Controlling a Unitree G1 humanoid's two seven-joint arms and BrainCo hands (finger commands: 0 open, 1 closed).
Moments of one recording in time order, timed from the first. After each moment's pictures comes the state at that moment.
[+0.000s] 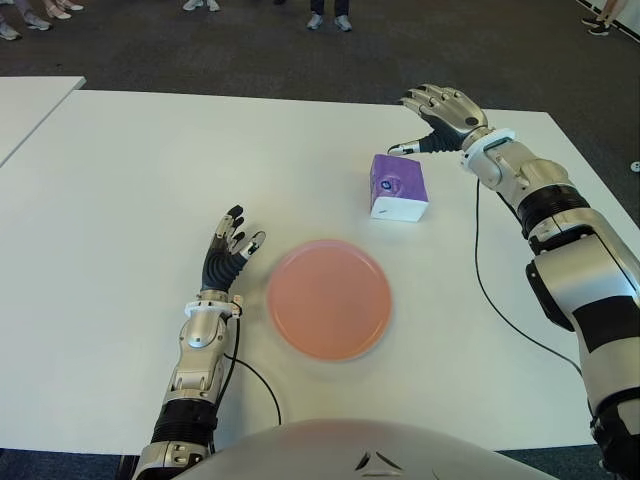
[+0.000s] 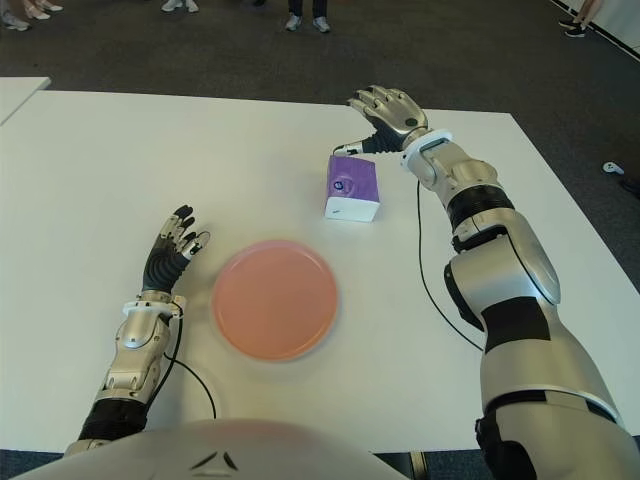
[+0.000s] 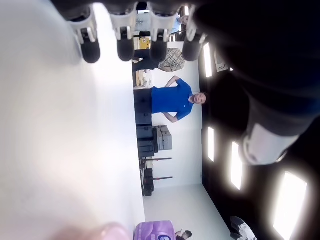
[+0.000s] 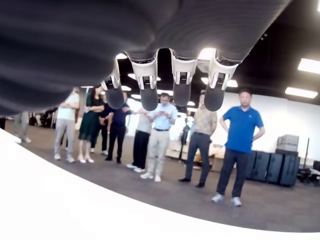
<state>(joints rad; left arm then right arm) 0.10 0.03 0.07 0.24 0.03 -0.36 0.00 -1.12 -0.60 0.63 1.16 -0.90 -0.49 -0.32</state>
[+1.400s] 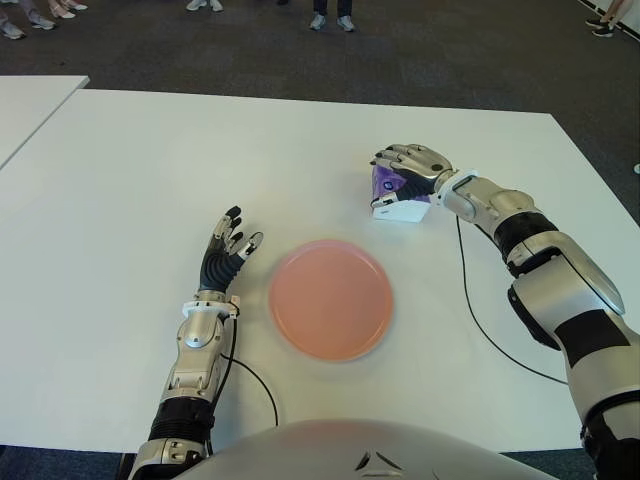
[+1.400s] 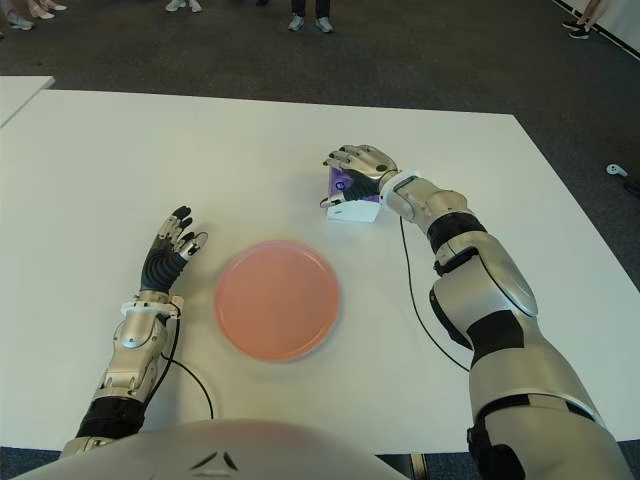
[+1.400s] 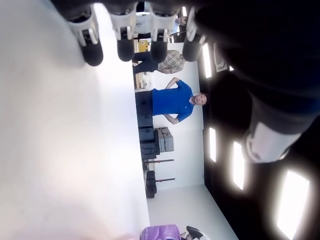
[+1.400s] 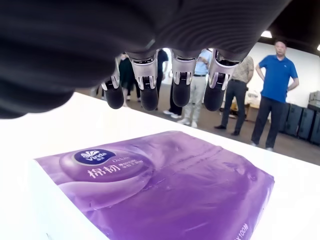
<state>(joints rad) 0.08 0.04 0.07 0.28 0.03 -0.38 0.00 -1.03 -0.53 0.73 1.19 -0.94 -0.53 -0.26</state>
